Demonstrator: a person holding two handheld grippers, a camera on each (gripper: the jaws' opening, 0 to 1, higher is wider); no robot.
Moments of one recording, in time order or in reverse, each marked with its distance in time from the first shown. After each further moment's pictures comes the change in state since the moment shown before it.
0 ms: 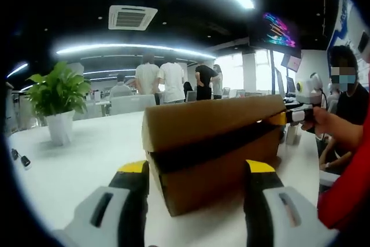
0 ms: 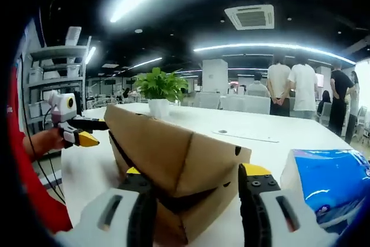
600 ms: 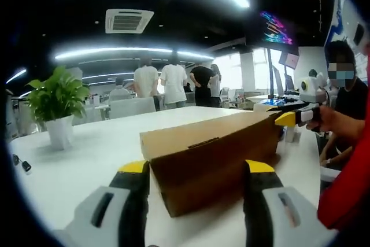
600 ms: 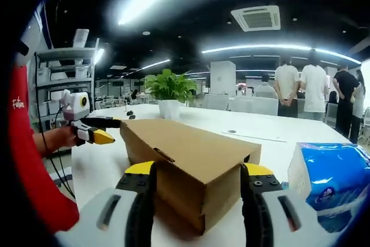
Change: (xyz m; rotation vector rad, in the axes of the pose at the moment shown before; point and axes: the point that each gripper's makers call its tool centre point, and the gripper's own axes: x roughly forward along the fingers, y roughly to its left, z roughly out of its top) left arm -0.001 -0.007 0.001 0.027 -0.011 -0.009; right arm -0.013 0.026 -0.004 -0.016 -0.020 0.056
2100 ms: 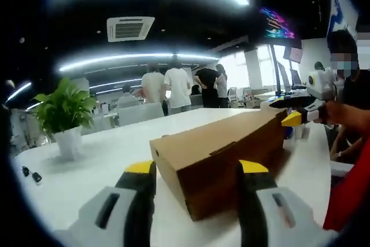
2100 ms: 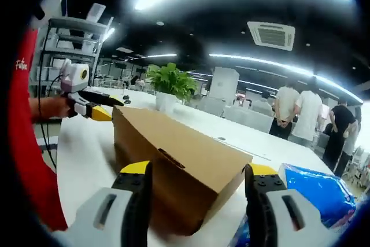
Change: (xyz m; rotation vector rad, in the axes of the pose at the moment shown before) left arm 0.003 -0.003 0.010 0.174 -0.021 0.047; right arm -0.002 -0.011 0.006 -0.294 -0.019 -0.018
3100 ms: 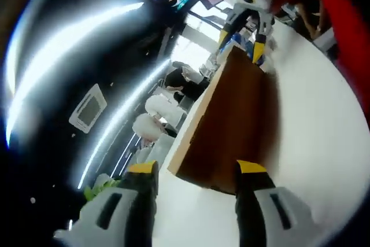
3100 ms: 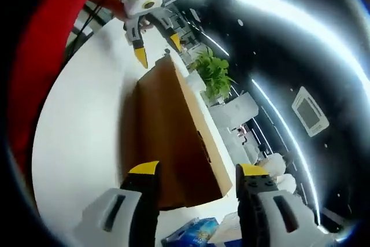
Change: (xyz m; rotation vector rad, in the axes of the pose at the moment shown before) left arm -0.008 0.002 -0.014 0.835 0.092 0.043; right arm -0.013 0.016 -0.014 -0.757 0.080 0.010
